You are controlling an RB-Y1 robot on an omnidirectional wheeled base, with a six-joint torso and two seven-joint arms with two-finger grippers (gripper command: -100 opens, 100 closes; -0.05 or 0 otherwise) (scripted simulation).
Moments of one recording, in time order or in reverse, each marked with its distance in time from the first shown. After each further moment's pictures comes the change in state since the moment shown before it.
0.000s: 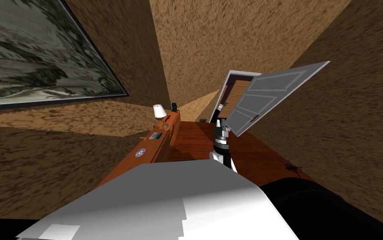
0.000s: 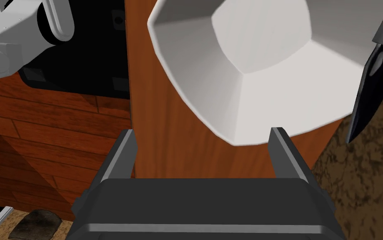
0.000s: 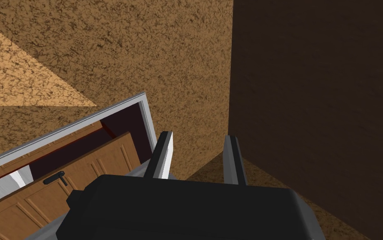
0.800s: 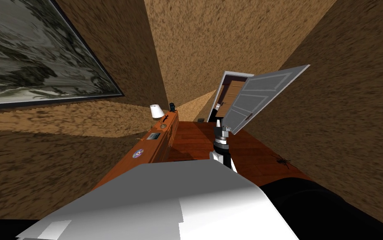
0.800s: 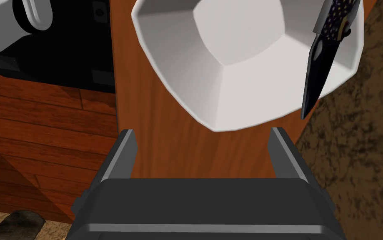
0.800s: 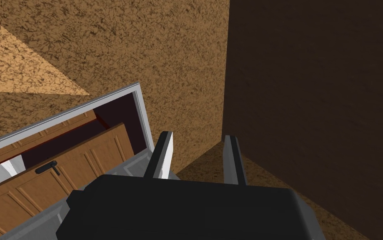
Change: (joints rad) left arm -0.035 0.084 -0.199 0.003 0.261 0.016 -0.065; right arm 0.000 0.000 0.000 0.000 0.000 0.000 0.000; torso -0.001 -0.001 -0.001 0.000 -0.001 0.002
